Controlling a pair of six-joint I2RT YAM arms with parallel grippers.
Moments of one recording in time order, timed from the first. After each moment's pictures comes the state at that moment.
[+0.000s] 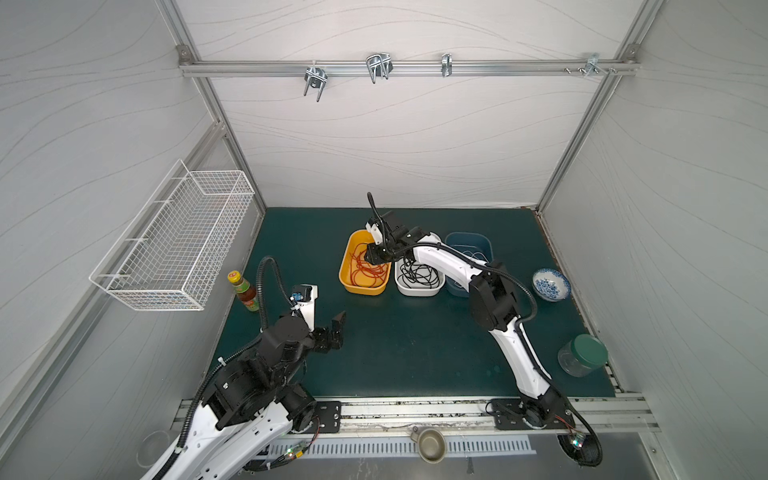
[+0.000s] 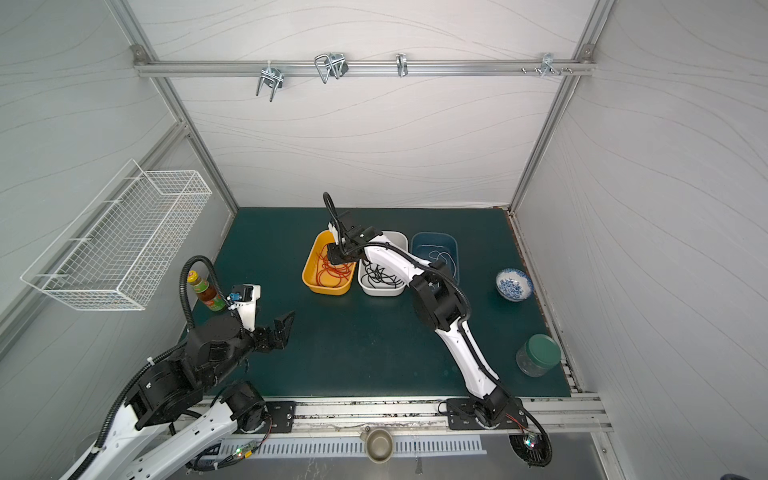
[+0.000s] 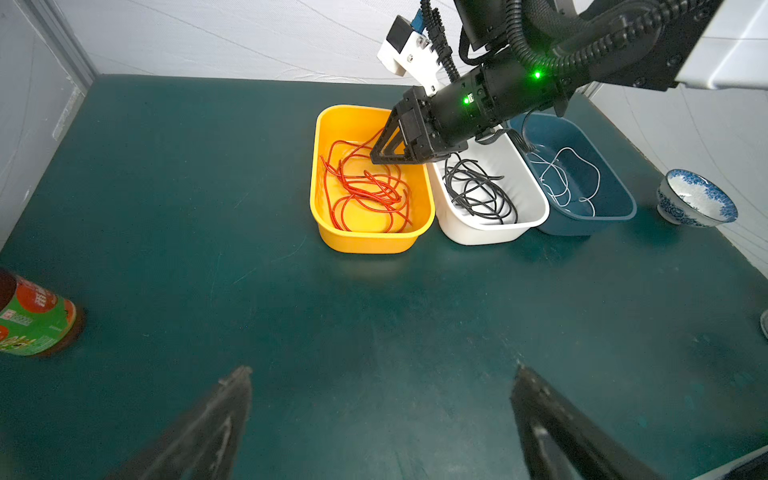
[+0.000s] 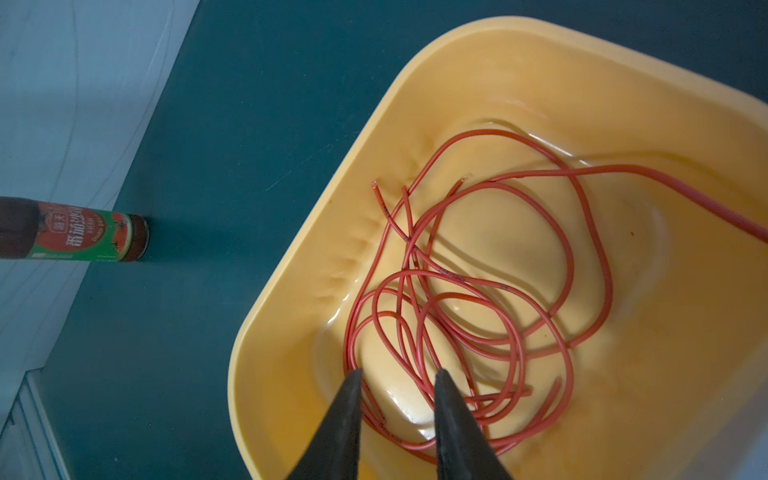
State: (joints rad) left arm -0.72 0.40 0.75 -0.91 -0.37 -0.41; right arm 0.80 2.36 2.12 -0.61 -0.23 0.35
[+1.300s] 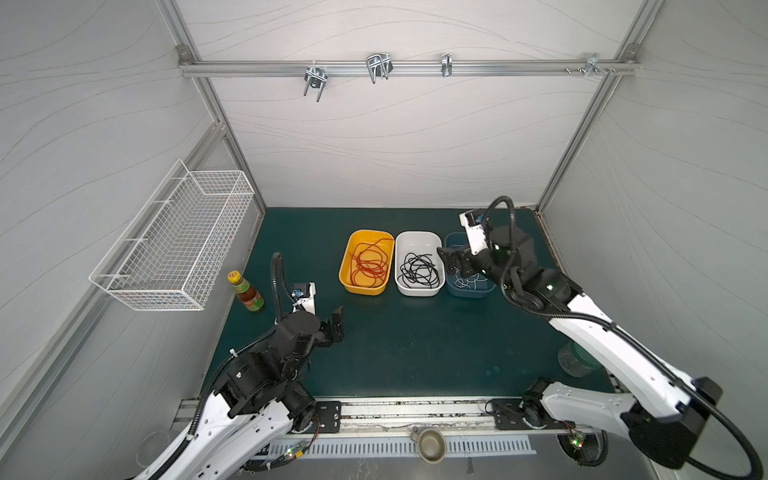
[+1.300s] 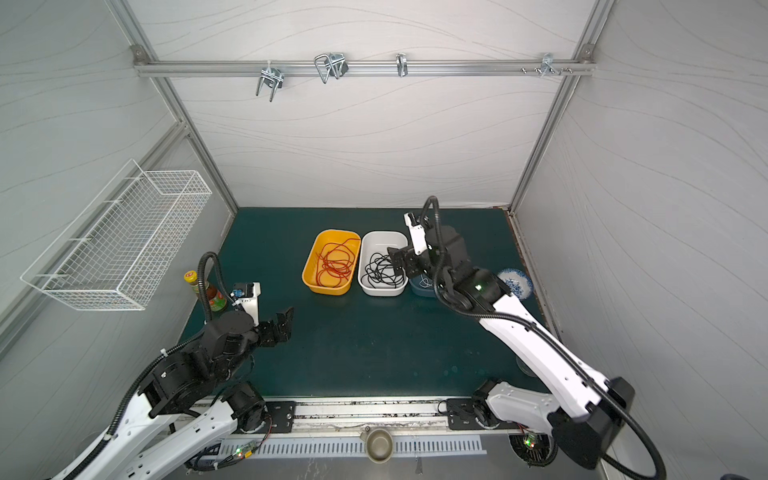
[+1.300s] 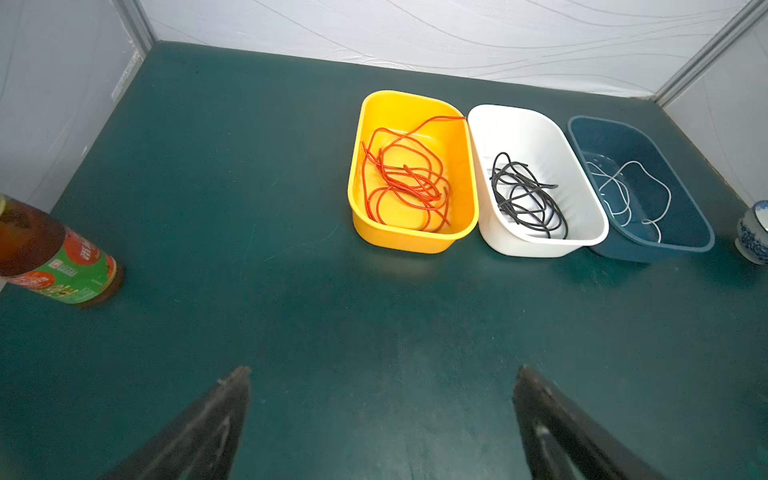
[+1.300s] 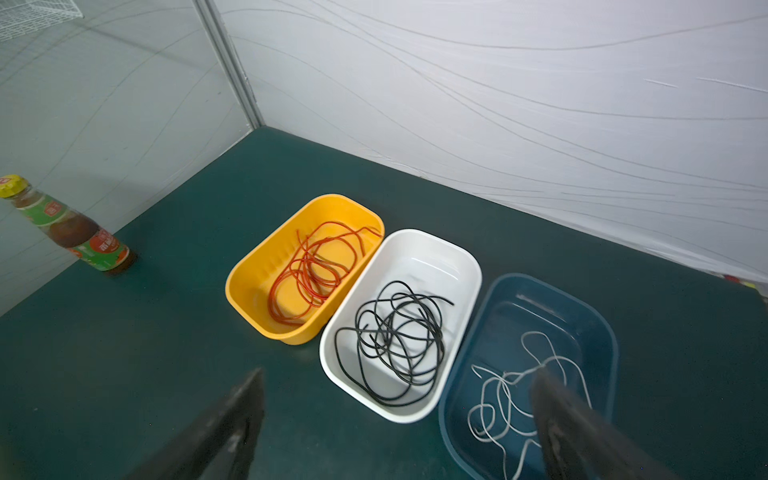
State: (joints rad) left arm -0.72 0.46 0.72 -0.90 -0.49 -0.52; right arm 0.70 1.07 1.14 -0.46 0.14 0.08
